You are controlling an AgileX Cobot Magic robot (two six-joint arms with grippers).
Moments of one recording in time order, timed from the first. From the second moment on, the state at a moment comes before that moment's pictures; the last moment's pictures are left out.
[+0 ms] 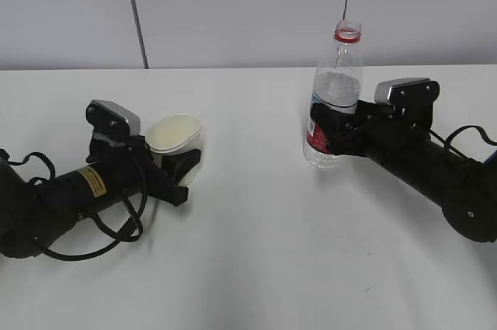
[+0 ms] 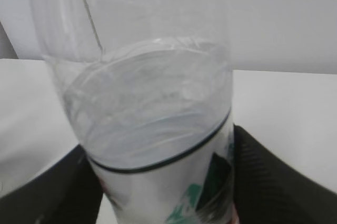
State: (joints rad) left arm -0.28 2.22 -0.78 0.48 -1.16 -0.19; right arm 0.11 2.17 -0.80 -0.38 -1.20 0.25
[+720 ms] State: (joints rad) left arm -0.31 2.22 -0.78 0.59 -1.16 -0.25; right arm 0.12 2.13 -0.80 -0.39 -1.11 0.21
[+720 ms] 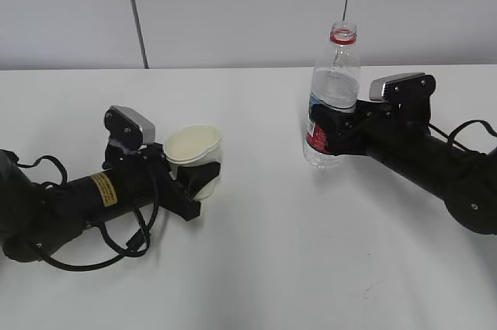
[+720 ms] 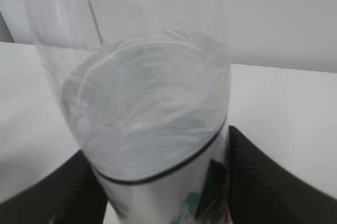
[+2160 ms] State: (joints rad) left arm -0.42 2.13 -0.78 0.61 -1.14 -0.37; right arm 0.12 1.88 -0.79 -0.54 -0.74 0.10
